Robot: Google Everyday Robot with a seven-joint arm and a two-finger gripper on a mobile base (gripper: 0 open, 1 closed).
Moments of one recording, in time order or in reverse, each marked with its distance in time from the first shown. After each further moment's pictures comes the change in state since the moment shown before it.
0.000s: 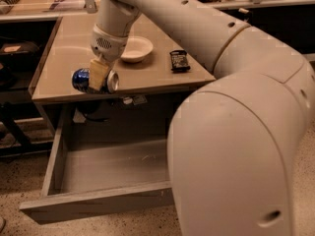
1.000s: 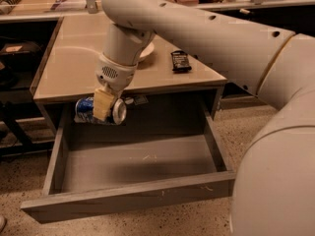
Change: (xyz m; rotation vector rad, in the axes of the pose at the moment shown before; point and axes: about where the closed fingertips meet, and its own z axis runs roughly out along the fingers) arm 0.054 0.078 0.026 -0.086 0.034 0.108
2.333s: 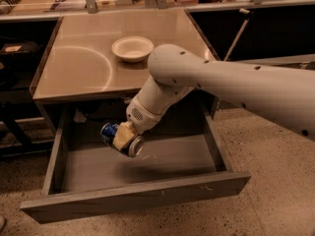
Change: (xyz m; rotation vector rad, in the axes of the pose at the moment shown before) arm 0.073 -0.007 0.073 -0.016 -0.186 0.326
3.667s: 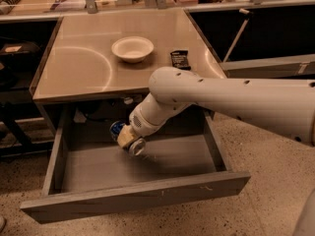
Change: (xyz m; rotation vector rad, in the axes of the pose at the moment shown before) arm -0.001 -0.054 0.035 0.132 -0.111 0.173
